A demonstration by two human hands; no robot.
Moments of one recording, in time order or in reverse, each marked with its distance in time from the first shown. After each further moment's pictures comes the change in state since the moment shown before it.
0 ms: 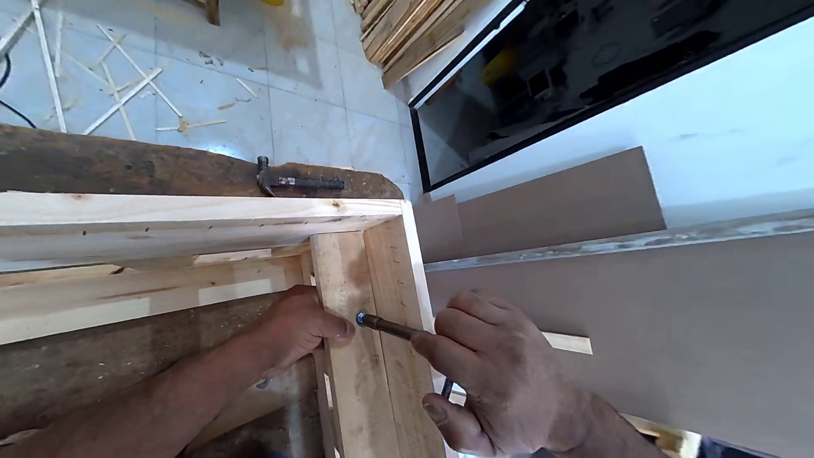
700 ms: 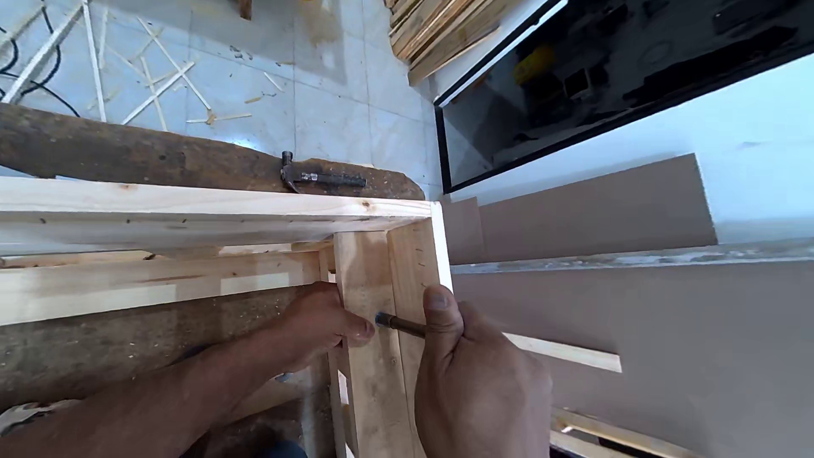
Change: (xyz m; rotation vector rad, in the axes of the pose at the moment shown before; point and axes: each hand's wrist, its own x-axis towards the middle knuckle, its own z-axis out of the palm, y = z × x) left_hand 0.000 0.004 0.002 0.074 0.027 -0.015; right_hand 0.083 -0.081 0.007 -0.105 0.103 1.258
